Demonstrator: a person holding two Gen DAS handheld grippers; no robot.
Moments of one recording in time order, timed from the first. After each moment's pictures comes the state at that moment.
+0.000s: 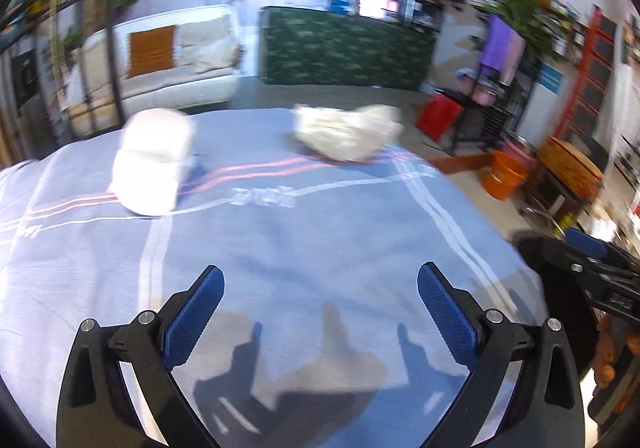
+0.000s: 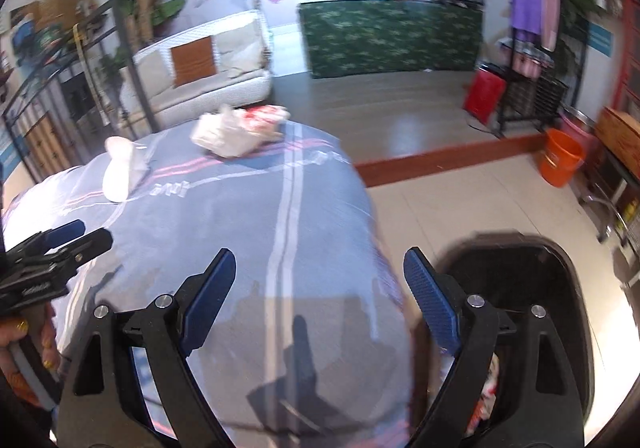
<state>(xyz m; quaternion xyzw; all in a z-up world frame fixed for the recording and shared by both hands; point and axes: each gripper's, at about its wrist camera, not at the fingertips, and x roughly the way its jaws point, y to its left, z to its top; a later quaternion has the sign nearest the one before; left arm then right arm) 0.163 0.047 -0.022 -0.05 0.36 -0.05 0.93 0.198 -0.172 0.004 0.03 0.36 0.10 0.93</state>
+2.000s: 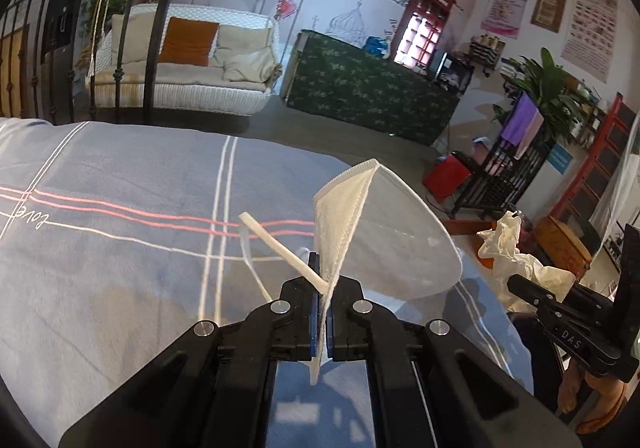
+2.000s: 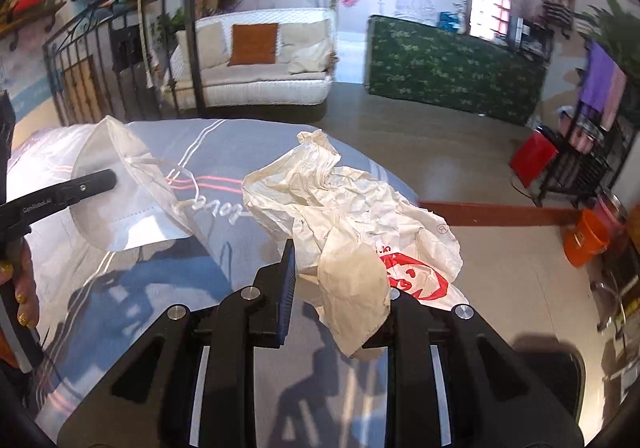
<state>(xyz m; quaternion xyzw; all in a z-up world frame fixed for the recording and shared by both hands) 0.169 0.105 0.004 -0.15 0.31 -0.04 0.94 0.231 -0.095 0.025 -0.06 0.33 0.17 0.93</state>
